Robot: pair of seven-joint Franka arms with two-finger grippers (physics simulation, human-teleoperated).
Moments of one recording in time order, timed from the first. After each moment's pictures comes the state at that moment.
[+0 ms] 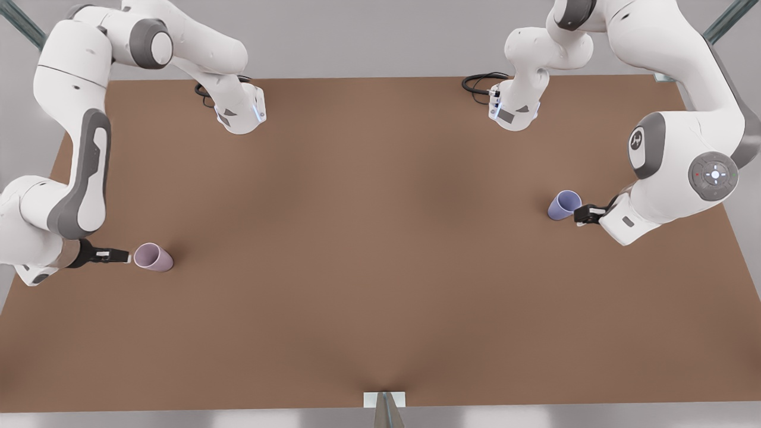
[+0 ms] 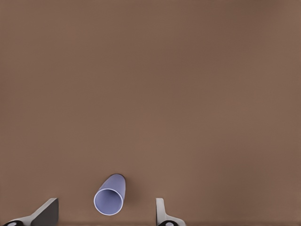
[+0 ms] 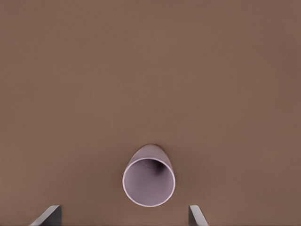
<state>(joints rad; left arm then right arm) -0.15 0.27 0.11 -1.37 0.03 1.49 0.07 -0.21 0.48 -0.11 -1.49 0.07 1.82 -0.30</state>
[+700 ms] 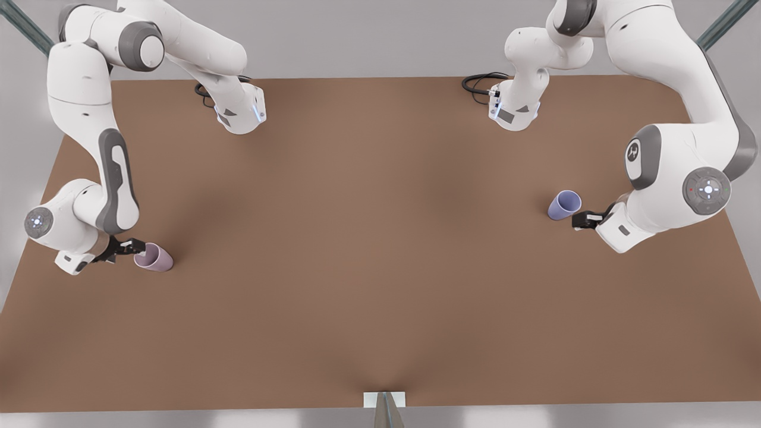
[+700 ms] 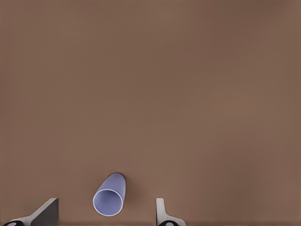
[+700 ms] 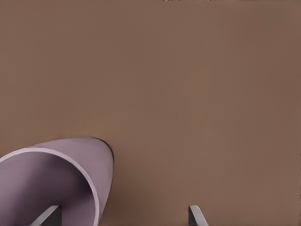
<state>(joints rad) -0.15 0.30 0.11 -1.37 0.02 1.49 0.07 -0.29 0.47 -0.10 -1.91 0.03 2.35 -0.65</state>
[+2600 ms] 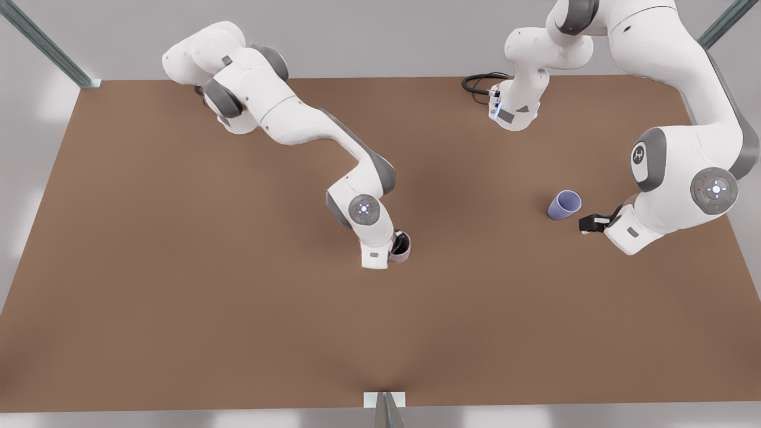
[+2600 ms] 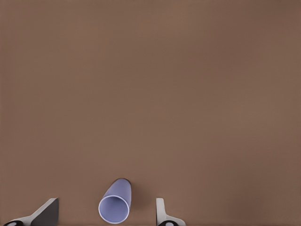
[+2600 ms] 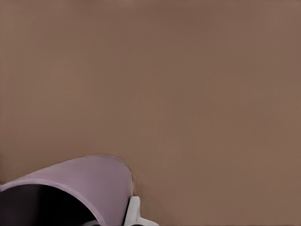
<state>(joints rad) -0.15 0.29 0.14 -1.41 0.02 1.55 0.08 0.72 0.96 0.03 -1.00 0.12 2.11 0.05</state>
